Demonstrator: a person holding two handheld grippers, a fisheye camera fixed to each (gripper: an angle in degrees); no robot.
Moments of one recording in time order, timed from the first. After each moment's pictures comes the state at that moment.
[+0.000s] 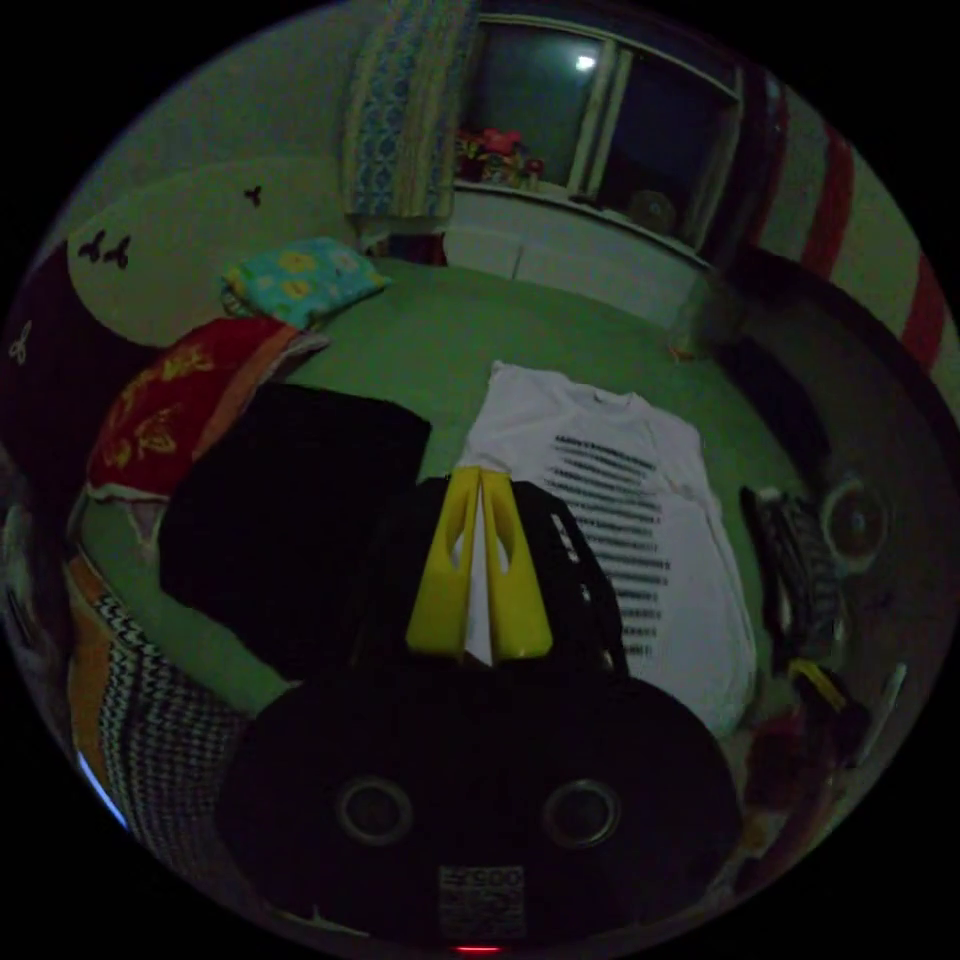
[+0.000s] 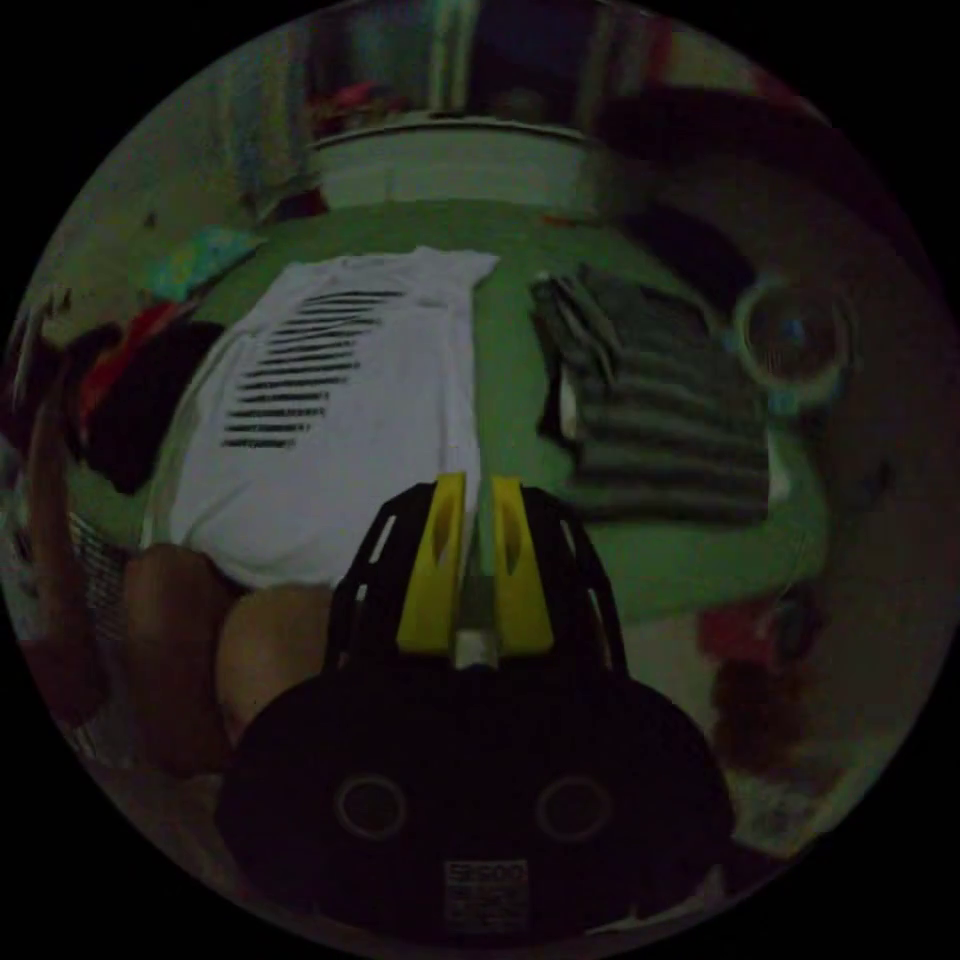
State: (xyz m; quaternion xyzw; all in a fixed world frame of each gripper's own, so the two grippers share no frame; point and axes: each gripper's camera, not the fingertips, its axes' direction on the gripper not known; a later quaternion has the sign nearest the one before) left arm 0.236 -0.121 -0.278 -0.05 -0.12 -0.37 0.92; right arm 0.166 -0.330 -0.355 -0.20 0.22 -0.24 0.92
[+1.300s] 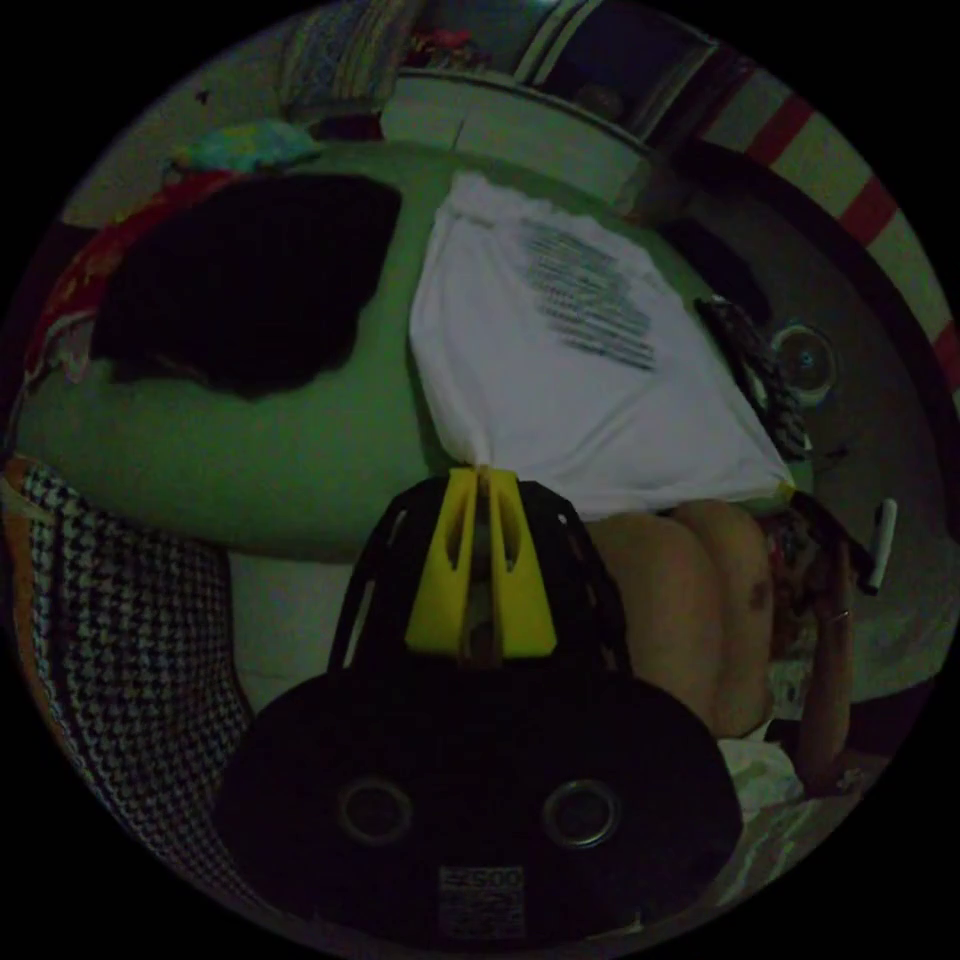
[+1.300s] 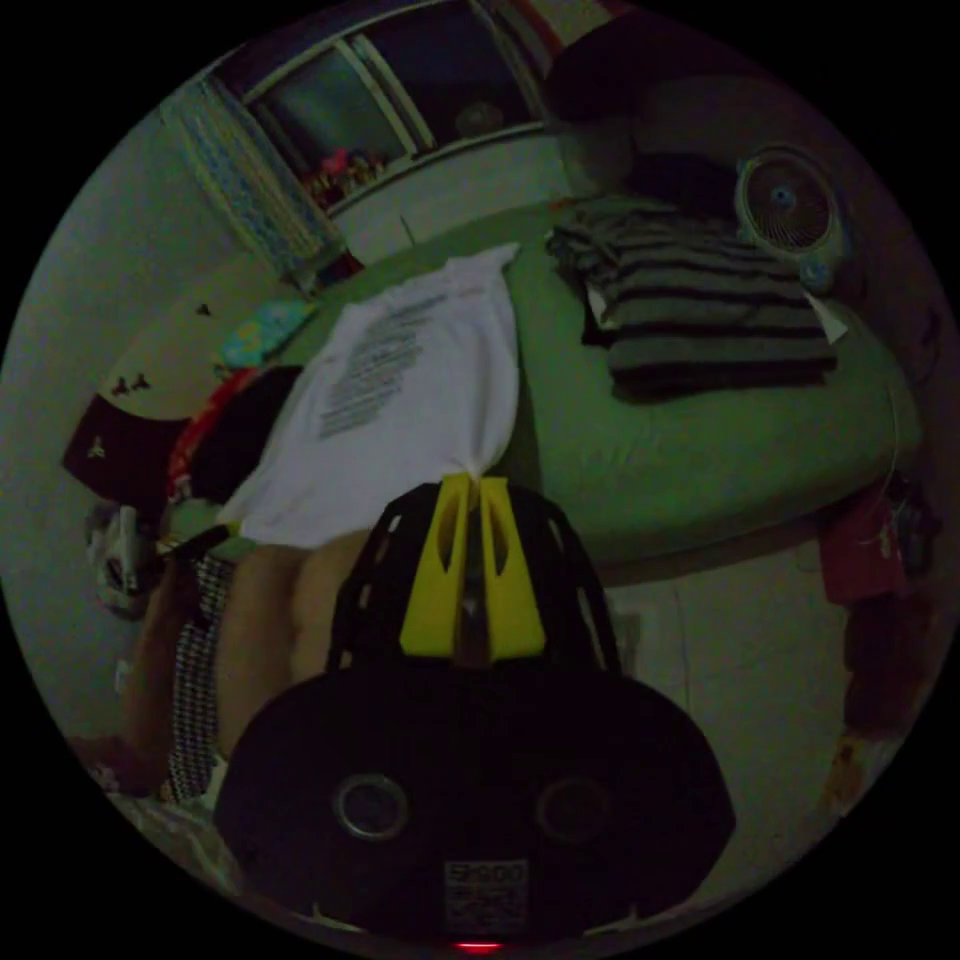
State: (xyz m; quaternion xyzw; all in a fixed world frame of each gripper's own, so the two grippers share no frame) left arm 0.506 0.138 -0.451 -0.14 0.03 -0.35 0.93; right arm 0.358 -0.220 -0.748 -0.18 0.08 -0.19 0.96
